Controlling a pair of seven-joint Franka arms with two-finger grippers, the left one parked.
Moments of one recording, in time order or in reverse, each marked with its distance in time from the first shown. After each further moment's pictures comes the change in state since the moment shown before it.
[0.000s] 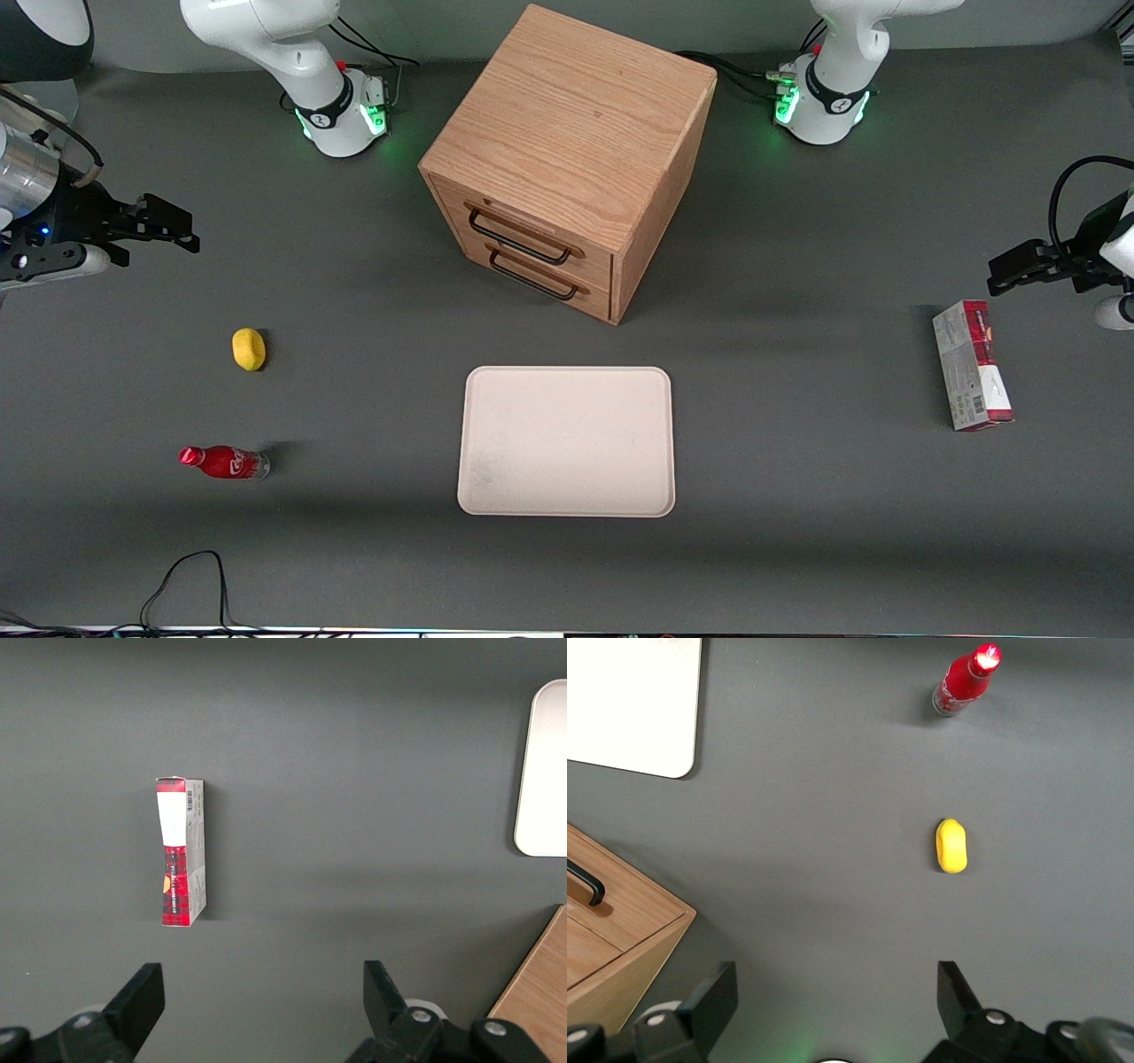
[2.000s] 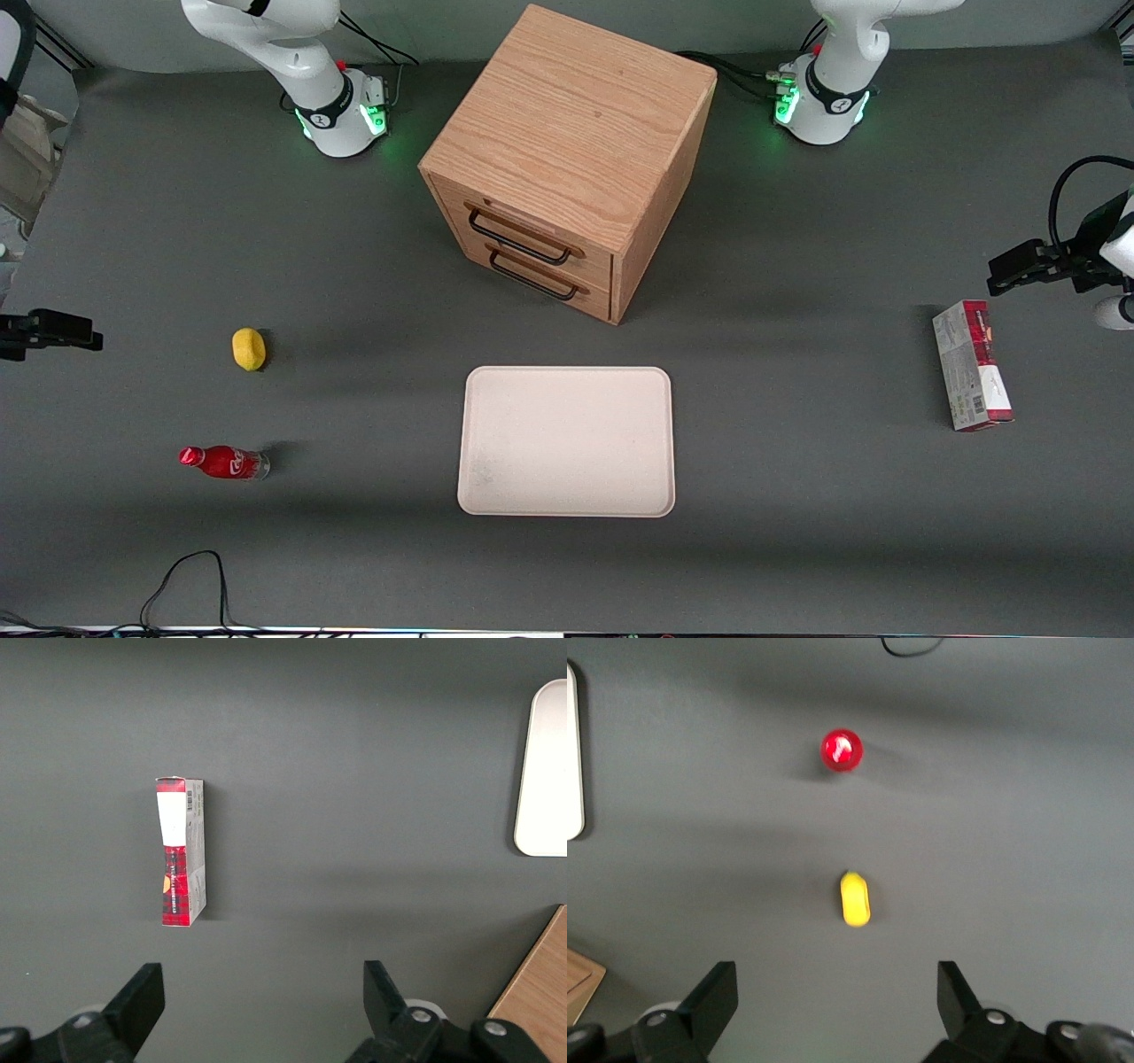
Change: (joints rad) arm -0.177 0.496 -0.031 0.567 0.013 -0.093 -0.171
